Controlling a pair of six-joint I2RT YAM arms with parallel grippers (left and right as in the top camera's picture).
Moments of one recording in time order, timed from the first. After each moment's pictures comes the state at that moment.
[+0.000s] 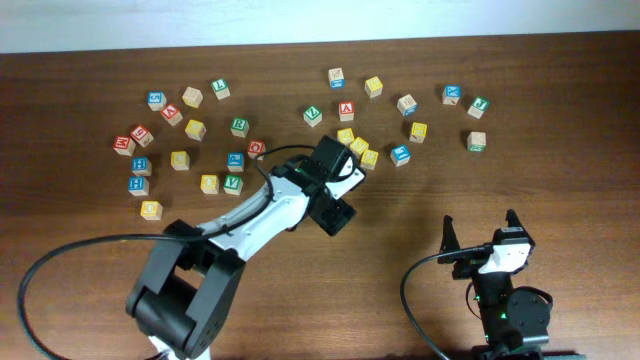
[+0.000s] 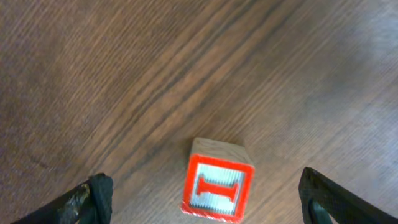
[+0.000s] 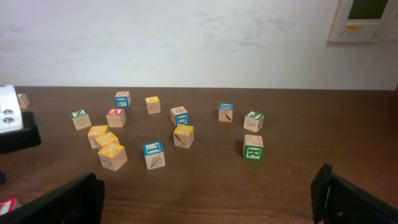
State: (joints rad) left arm -0.63 1.91 1.24 -0.57 0.02 0.23; right arm 0.04 0.01 0.01 -0.07 0.01 0.02
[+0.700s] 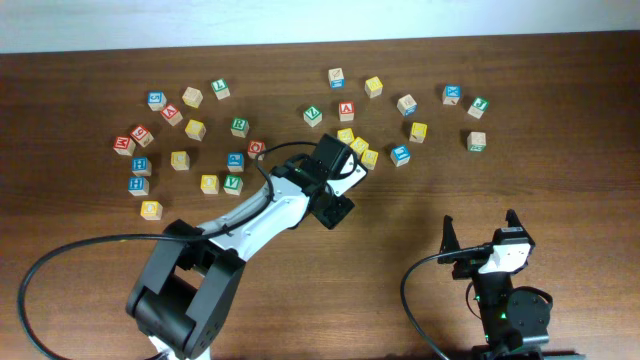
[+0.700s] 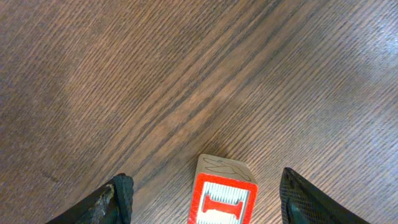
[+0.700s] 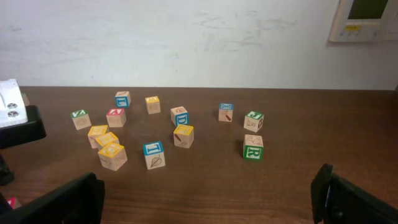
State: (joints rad) left arm -0.63 1.91 1.24 -0.53 0.02 0.23; right arm 0.04 0.01 0.01 -0.07 0.01 0.02
